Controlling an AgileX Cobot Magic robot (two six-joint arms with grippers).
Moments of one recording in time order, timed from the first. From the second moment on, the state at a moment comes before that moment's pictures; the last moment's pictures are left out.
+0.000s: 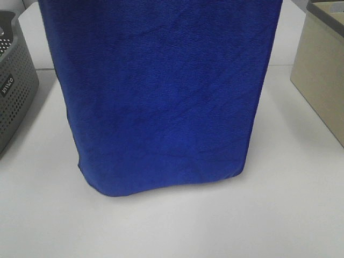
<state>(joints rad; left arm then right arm) -0.38 1.37 -1.68 0.03 0.31 0.69 0.39 1.51 -2.01 -0.01 1.01 -0.98</state>
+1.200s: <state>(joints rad) -0.35 1.97 -2.17 0.08 0.16 0.76 0.20 1.85 -2.01 0.02 0.29 -0.98</state>
